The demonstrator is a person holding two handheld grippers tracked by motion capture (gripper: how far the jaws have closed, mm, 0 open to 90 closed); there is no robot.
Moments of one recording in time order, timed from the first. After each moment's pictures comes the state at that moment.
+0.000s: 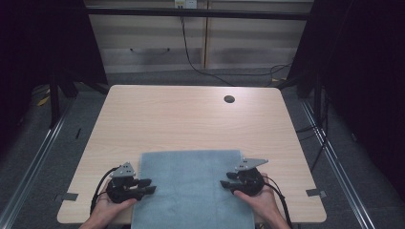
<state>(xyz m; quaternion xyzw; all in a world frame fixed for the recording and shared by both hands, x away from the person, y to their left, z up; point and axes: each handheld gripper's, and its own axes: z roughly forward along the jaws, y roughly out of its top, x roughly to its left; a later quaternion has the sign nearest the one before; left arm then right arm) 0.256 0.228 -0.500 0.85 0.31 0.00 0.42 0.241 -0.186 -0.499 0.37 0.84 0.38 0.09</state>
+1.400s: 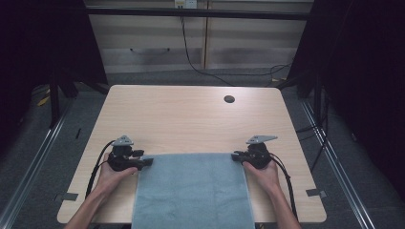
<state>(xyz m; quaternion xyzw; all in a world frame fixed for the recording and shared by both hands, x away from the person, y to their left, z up) 0.350 0.237 -0.505 0.83 0.36 0.05 0.41 0.323 -0.230 -0.508 0.43 0.80 0.40 0.10</state>
